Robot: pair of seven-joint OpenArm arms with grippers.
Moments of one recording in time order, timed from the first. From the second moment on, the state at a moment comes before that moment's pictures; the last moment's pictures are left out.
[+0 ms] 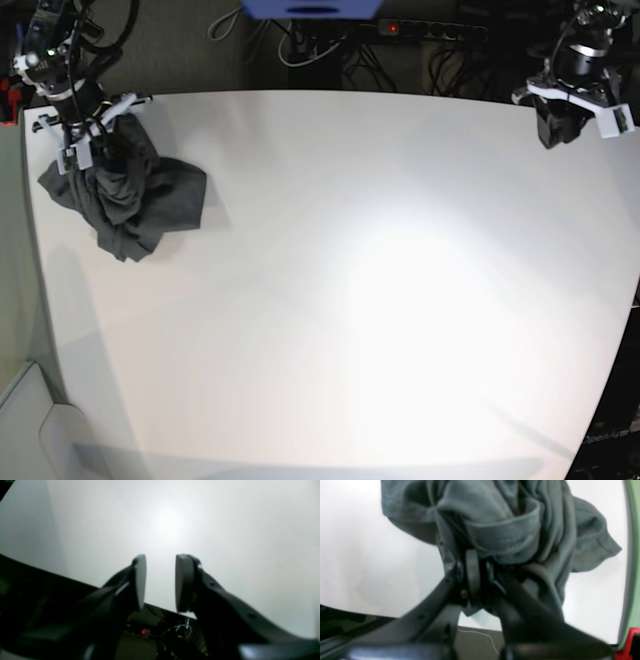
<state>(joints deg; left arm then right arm) 46.4 -16.6 -22.6 116.7 -39.7 -0.6 19.2 -28.7 7.7 28.7 105.5 12.0 31.8 -33.7</state>
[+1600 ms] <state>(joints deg) 46.5 -16.5 -22.7 116.7 -39.7 -0.4 19.2 -0.6 19.4 28.8 116.1 34.0 31.9 -67.3</state>
